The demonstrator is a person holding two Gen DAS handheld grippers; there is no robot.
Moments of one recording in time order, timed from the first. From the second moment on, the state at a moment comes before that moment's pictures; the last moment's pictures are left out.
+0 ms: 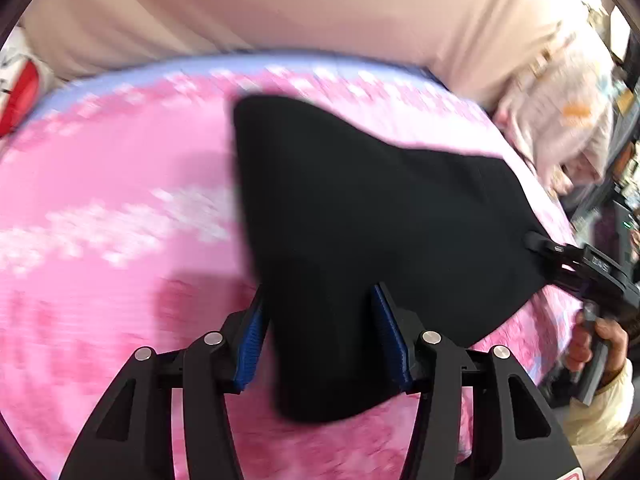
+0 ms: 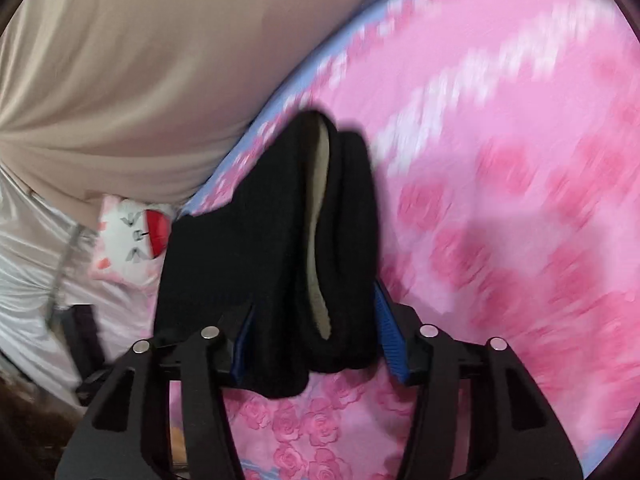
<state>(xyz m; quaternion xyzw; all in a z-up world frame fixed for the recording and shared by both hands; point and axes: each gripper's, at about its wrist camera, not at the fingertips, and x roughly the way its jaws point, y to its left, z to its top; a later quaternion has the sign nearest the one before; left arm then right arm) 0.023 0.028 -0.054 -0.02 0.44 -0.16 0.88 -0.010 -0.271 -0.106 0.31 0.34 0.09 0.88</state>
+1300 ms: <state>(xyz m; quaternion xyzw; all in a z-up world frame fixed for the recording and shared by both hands) 0.109 0.039 -0.099 -0.09 0.47 -0.14 0.87 0.055 -0.224 -0.069 0.14 0.32 0.07 0.93</state>
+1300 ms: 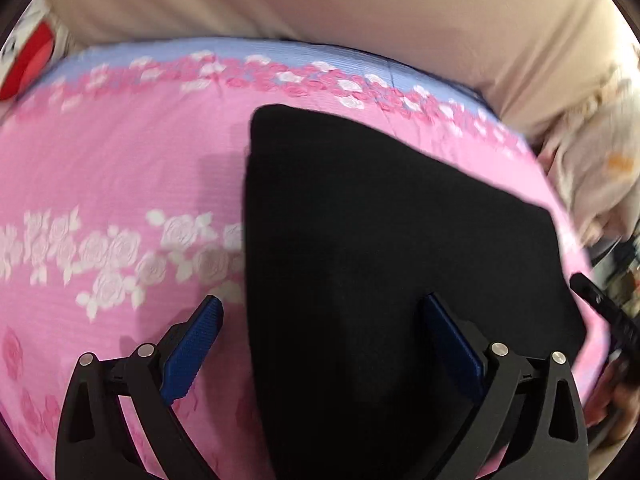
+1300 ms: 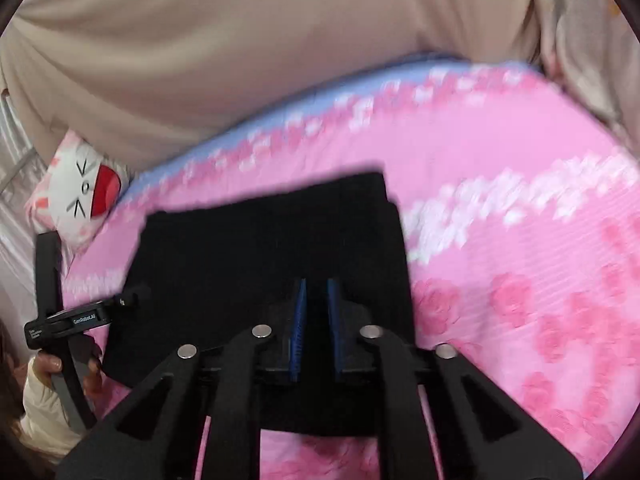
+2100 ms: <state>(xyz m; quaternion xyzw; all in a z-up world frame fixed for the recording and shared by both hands) 0.044 0.057 -0.114 -0.09 0.46 -0.16 0.87 0.029 -0.274 -0.141 0.34 0.38 0.12 0.85</state>
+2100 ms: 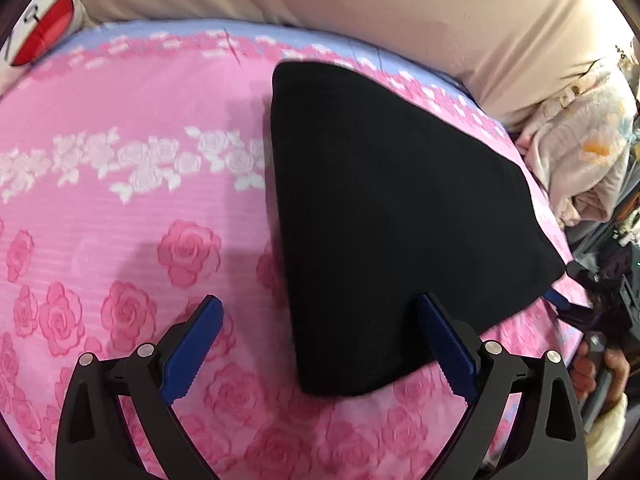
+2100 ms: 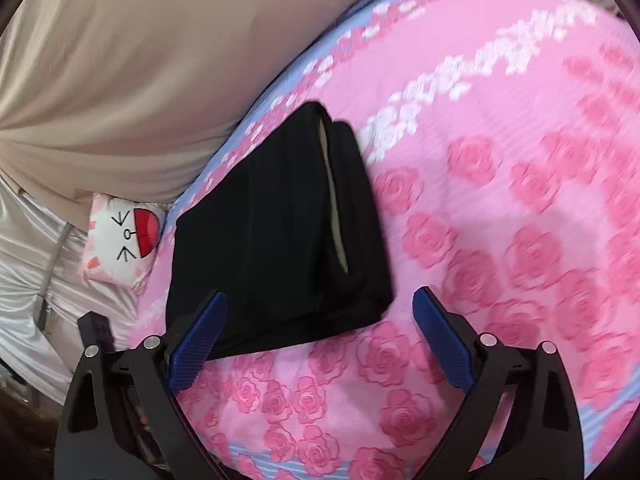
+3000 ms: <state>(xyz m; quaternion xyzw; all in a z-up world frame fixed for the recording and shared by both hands) 0.098 0.019 -0.115 -0.15 0.48 -0.22 0.84 0.062 -0.266 -0.154 0.37 0.35 0.14 0.85</state>
